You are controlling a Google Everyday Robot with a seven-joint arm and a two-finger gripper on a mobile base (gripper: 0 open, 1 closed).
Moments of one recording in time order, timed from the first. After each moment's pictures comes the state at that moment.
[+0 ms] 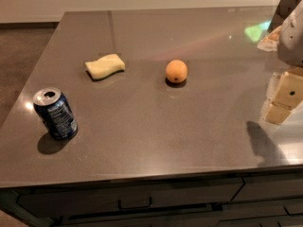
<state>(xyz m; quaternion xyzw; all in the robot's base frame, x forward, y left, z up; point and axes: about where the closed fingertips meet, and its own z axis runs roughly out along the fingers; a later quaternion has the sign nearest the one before) 0.438 -0.217 0.976 -0.60 0.78 -0.03 0.16</state>
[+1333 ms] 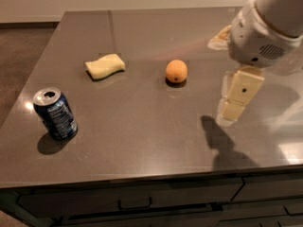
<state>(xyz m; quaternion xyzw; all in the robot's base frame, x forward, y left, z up) 0.452 -0.131 0.970 -0.67 0.71 0.02 0.19</state>
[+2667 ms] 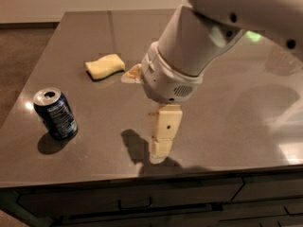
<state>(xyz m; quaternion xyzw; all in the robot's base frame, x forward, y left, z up) 0.403 0.020 0.925 -0.80 0.55 0.12 0.20</state>
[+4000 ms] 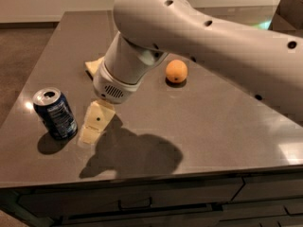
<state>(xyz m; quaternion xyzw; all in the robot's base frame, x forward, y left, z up) 0.461 0.124 0.879 -0.66 0.70 0.19 0.22</state>
